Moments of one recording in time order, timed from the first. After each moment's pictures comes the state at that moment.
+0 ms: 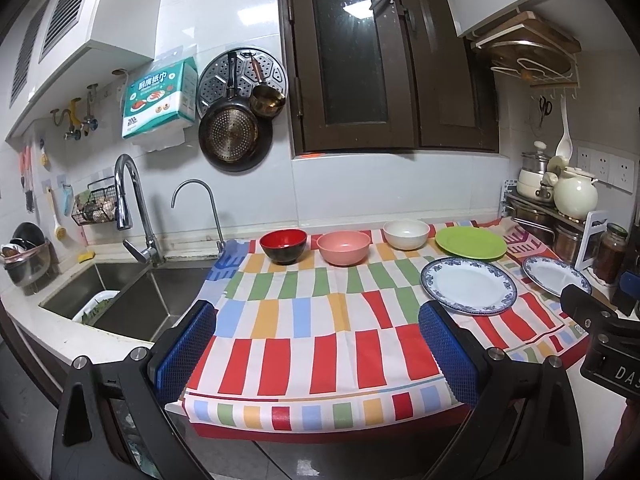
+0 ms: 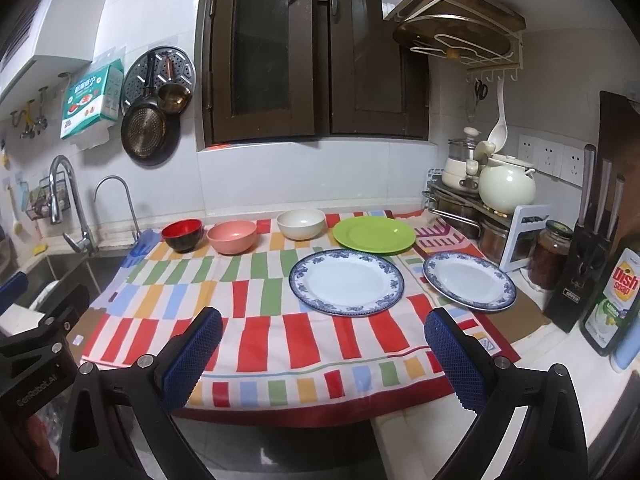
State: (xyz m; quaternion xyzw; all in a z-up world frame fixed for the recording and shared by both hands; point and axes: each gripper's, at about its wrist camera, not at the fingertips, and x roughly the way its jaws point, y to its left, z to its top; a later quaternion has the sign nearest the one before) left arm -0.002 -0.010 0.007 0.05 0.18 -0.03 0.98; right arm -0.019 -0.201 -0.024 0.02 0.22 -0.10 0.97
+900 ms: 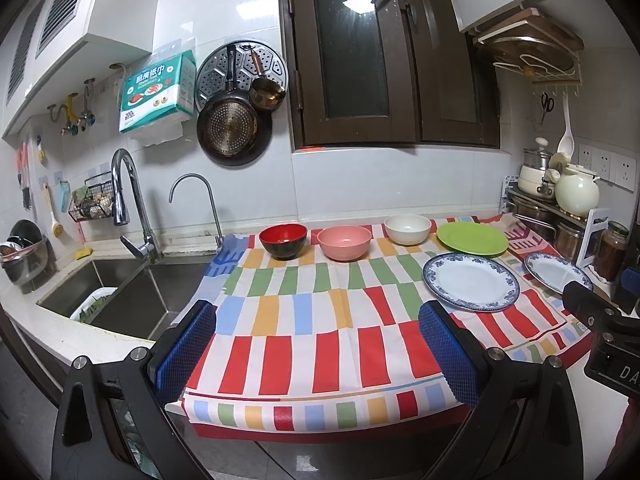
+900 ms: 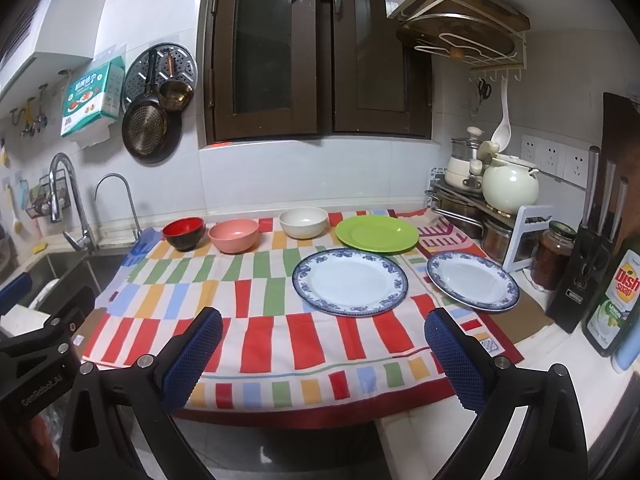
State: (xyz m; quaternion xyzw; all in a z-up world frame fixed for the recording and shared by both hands) left arm 0.006 -0.005 0.002 0.05 0.19 -0.03 0.98; right arm -0.014 -0.196 -0.025 0.02 0.22 -0.10 0.97
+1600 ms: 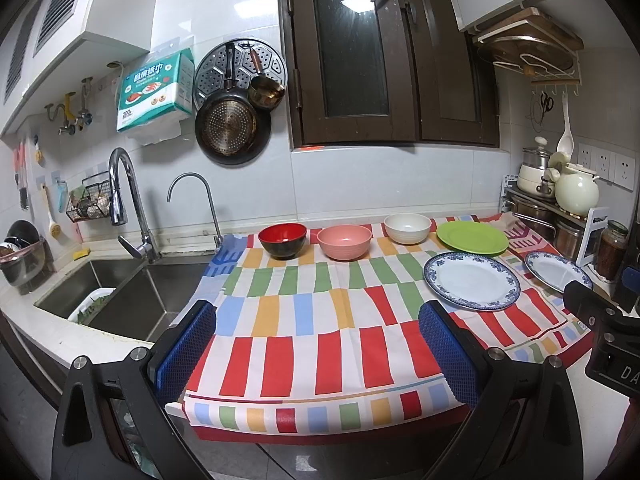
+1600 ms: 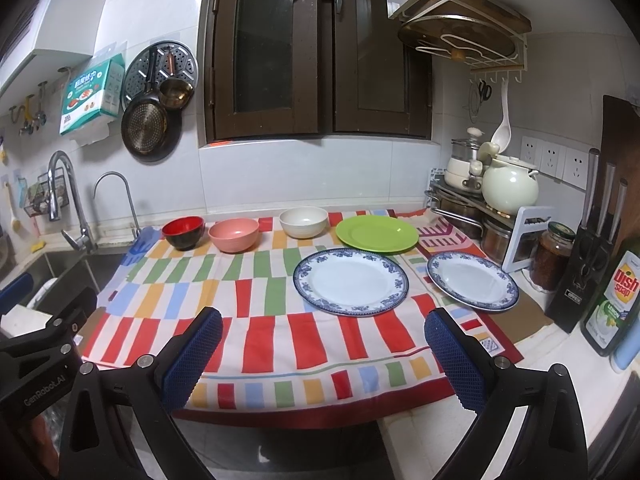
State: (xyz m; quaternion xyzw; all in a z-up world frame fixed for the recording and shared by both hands) left arm 0.006 -0.004 0.000 0.05 0.19 -0.04 0.98; right arm -0.013 -0.196 -0.025 0.02 0.22 -0.10 0.97
